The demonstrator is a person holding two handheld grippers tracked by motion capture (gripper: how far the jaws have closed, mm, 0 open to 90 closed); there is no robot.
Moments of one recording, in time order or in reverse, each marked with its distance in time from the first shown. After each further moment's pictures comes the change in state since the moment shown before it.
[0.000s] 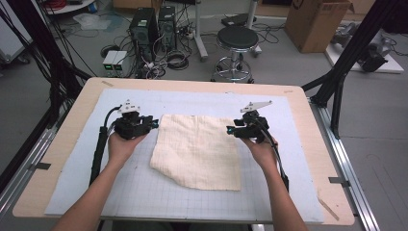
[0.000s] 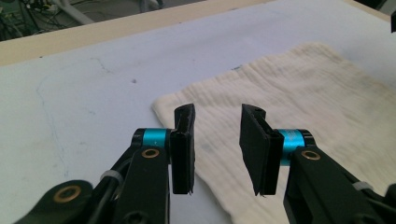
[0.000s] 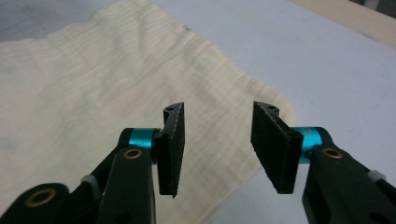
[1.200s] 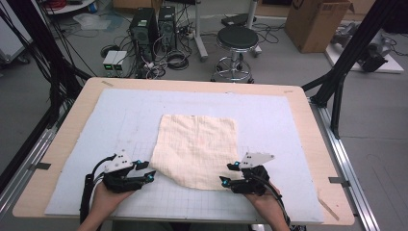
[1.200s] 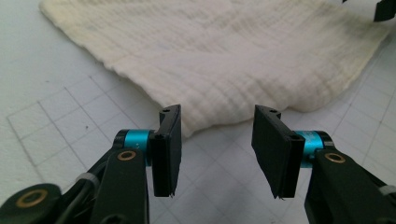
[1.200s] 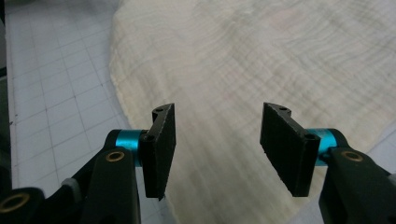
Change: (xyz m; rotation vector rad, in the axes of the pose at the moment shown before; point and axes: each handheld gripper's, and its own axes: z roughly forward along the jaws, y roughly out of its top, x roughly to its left) left arm -0.062 -0.097 -0.057 0.065 -0.155 0.123; right arm 0.096 -0.097 -0.030 -0.058 0.169 -0.110
